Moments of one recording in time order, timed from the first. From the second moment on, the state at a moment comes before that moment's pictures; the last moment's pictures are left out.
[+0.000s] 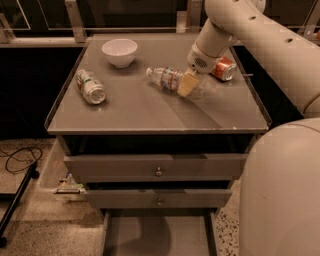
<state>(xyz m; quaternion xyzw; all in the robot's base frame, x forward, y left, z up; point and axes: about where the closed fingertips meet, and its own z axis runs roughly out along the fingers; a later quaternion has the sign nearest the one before) 0.703 -0.110 0.838 -0.53 0.83 0.07 0.19</state>
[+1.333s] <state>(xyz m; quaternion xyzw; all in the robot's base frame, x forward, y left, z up) 0.610 -0.189 0.869 -0.55 0.80 0.10 0.22</state>
